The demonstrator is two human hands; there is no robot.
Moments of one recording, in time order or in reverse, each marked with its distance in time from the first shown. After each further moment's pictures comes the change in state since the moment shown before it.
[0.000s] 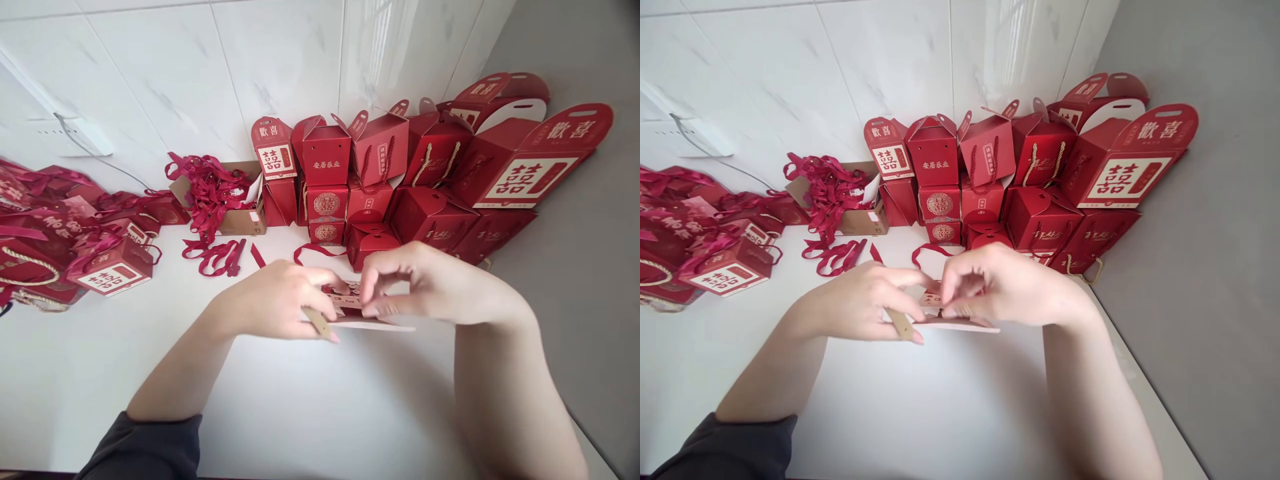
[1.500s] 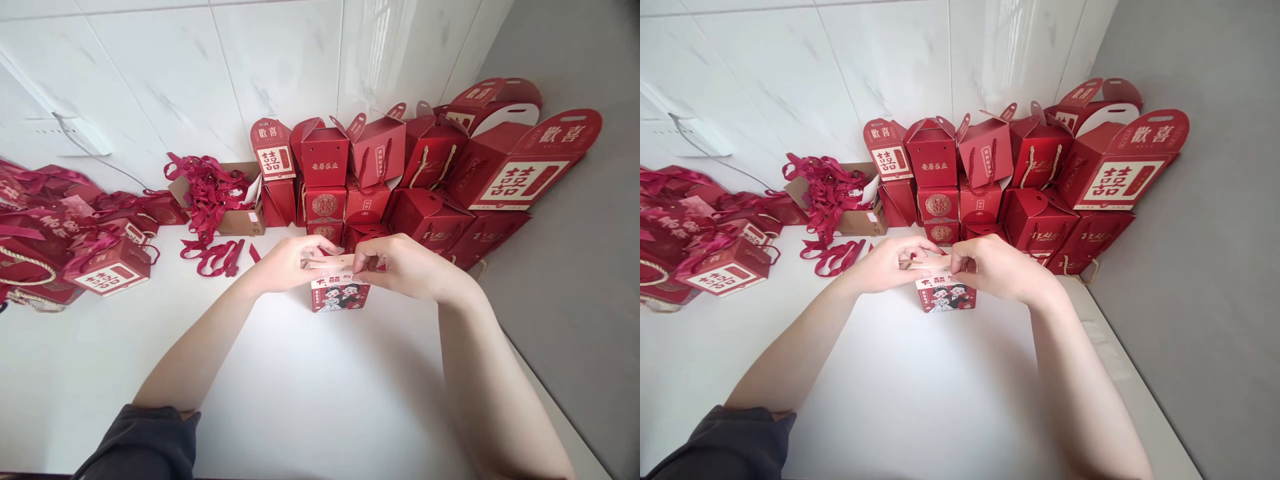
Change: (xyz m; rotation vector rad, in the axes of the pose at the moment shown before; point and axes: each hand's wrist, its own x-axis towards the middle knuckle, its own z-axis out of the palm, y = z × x) left_hand 0.026 -0.049 0.020 -0.439 0.255 -0.301; right_hand 0.016 0.028 -0.005 -0.418 0.218 0.042
